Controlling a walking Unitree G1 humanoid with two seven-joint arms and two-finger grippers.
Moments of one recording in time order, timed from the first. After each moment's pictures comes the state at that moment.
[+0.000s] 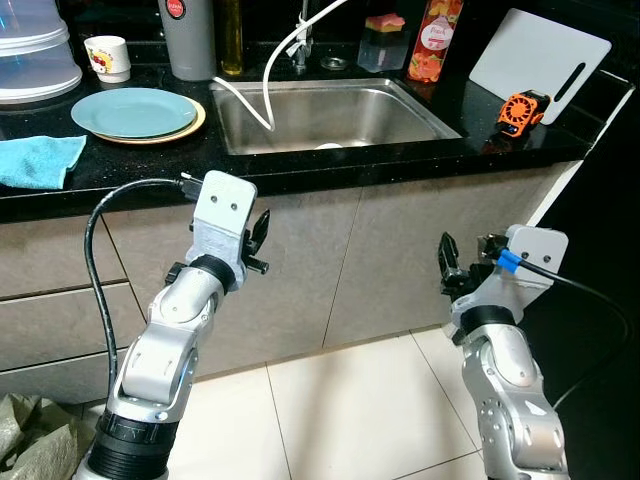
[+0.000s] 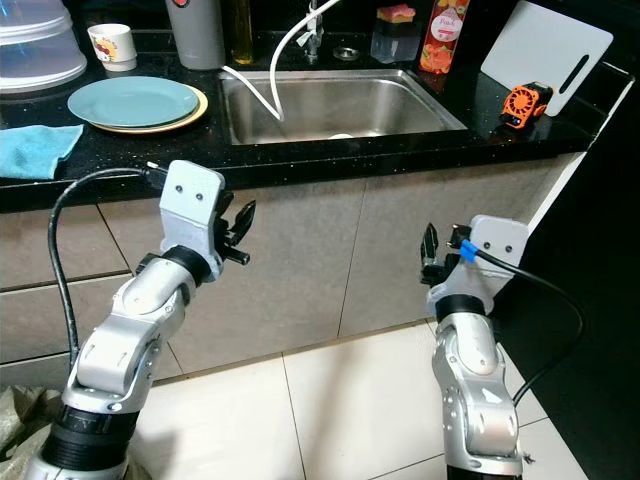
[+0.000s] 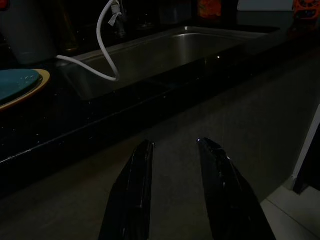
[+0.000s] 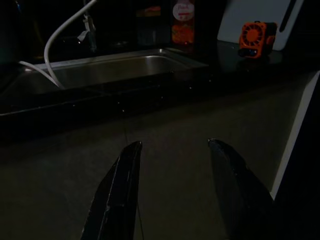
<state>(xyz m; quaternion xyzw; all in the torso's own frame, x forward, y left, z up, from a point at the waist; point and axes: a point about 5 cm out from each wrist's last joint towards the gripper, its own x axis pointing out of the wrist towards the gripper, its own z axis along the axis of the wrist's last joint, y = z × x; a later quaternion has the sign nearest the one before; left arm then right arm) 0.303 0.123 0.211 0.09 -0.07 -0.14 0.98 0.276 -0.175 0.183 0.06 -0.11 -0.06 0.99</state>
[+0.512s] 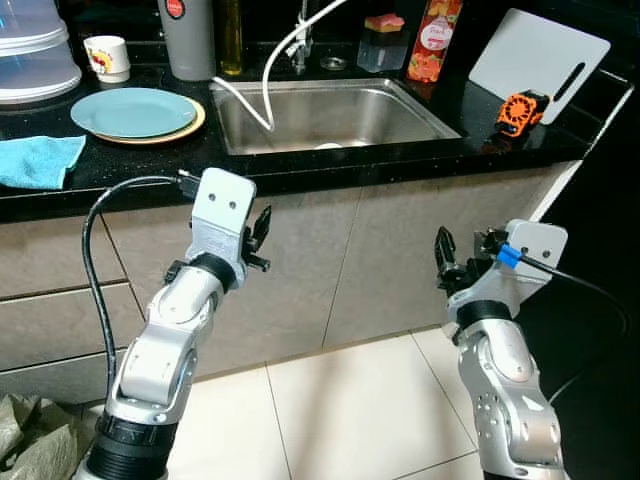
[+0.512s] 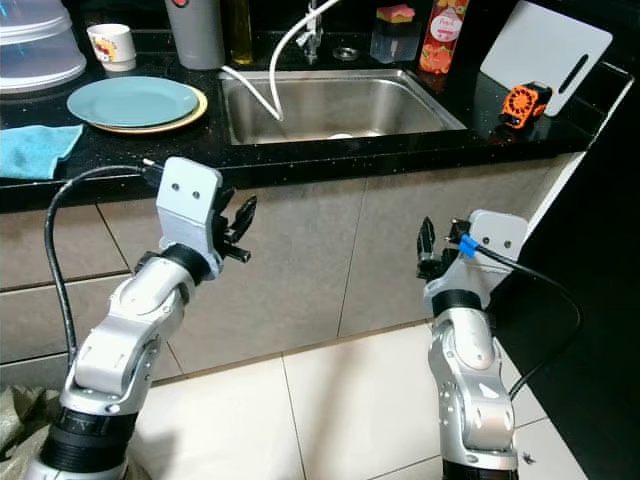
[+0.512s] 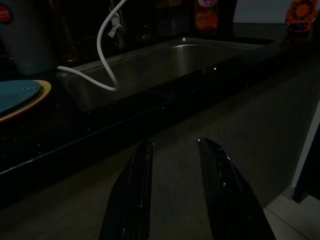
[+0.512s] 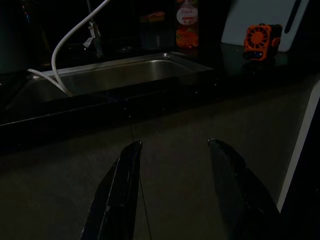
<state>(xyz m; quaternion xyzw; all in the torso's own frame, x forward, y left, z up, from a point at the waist) 0.301 0.121 0.216 0.08 -0.09 -0.15 0.98 0.277 -0.172 0.187 0.07 -0.11 -0.05 0.99</state>
